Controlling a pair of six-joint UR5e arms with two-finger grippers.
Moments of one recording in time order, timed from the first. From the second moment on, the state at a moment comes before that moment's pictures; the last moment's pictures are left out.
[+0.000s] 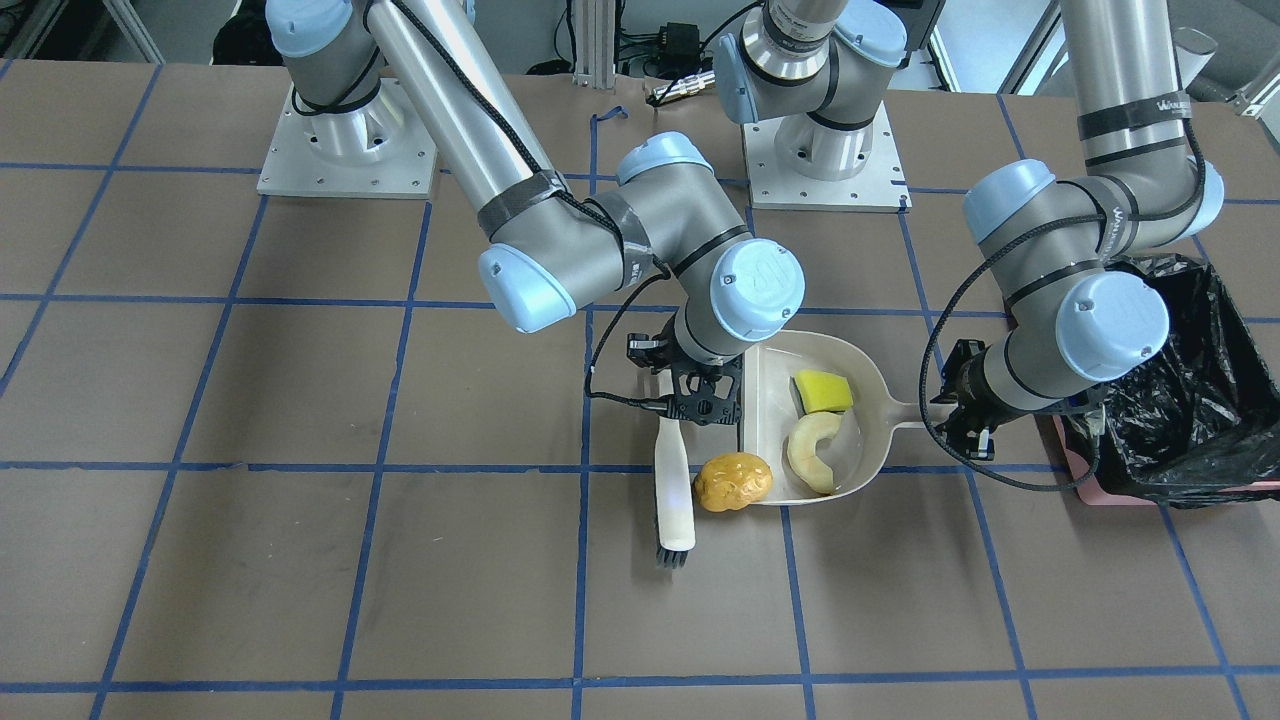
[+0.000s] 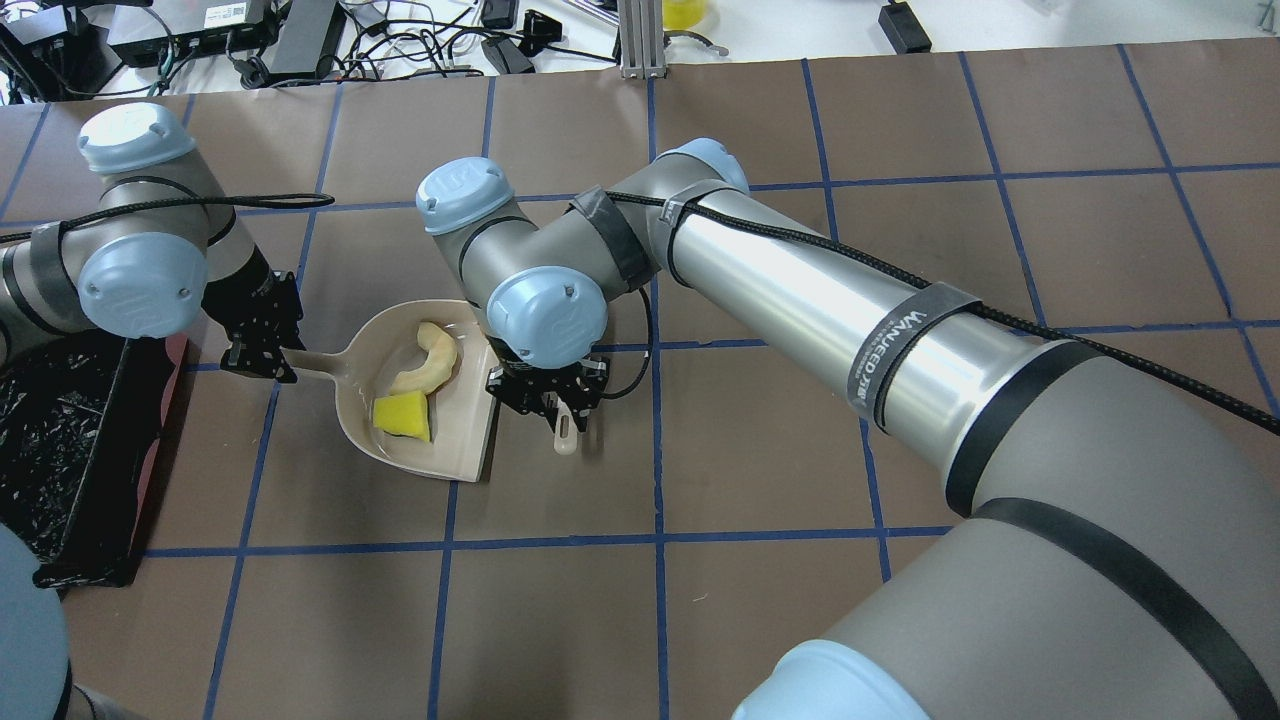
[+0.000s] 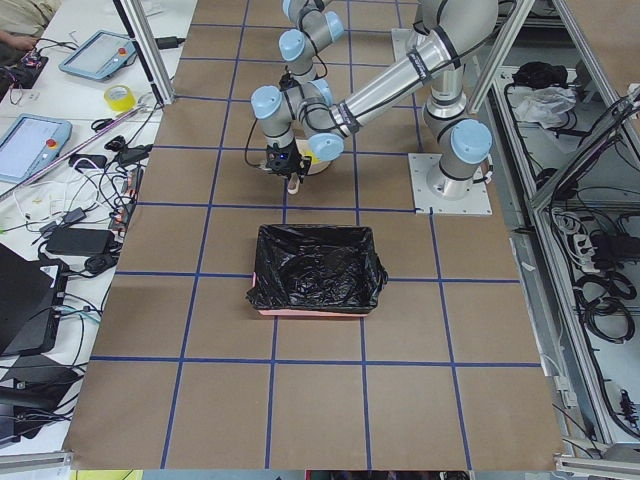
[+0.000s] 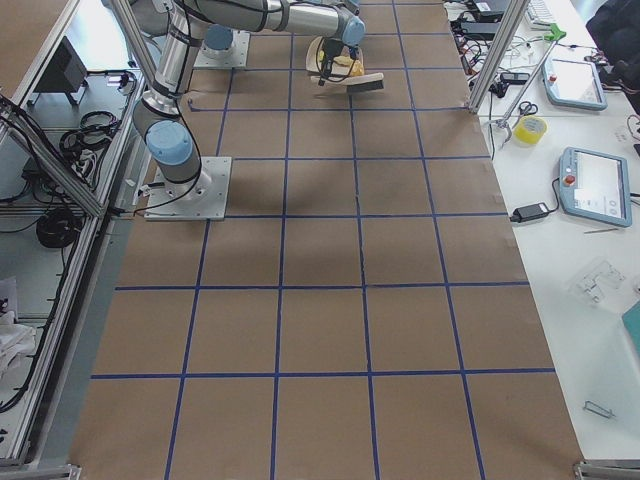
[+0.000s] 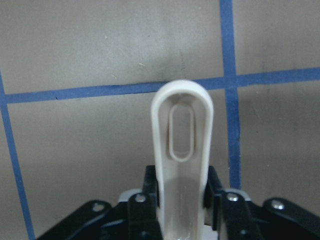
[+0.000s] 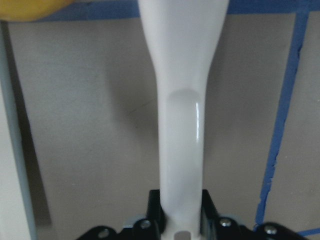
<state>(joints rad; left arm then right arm) -1.27 -1.89 -1.85 -1.15 1.67 -1.21 2.18 -0.91 1.34 -1.69 -1.52 0.65</state>
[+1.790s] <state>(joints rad) -1.27 -1.88 -1.85 -1.15 1.67 -1.20 2.21 -0.92 1.27 -1.59 -1.47 0.74</state>
